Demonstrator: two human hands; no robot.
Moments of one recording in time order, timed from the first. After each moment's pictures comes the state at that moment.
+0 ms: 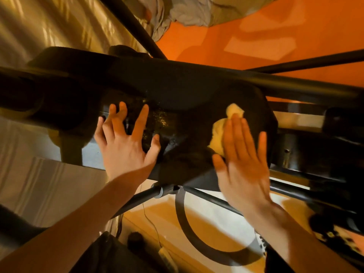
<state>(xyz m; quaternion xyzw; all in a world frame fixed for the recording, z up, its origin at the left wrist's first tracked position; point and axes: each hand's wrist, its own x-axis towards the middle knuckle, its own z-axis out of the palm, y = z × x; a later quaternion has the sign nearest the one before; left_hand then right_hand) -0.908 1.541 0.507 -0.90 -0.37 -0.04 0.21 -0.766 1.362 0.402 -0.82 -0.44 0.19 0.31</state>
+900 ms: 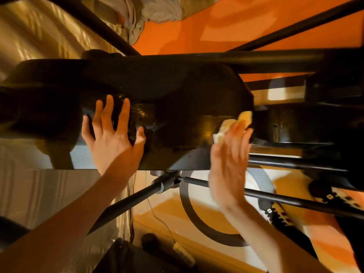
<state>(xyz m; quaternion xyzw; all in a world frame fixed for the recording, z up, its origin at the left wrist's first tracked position) -0.908 1.541 0.511 -0.92 -0.34 -0.01 0.20 -0.819 1.338 0.420 -0.76 -0.13 0.36 0.52</state>
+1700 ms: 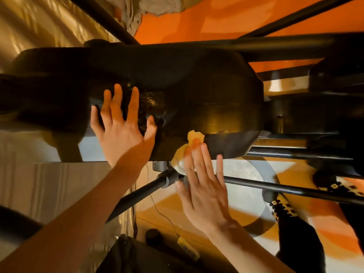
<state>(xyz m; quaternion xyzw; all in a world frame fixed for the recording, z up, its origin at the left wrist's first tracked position) -0.909 1.541 0.509 -0.92 -0.33 -0.02 0.21 -0.909 1.342 0.430 -0.83 -0.38 0.23 0.35</state>
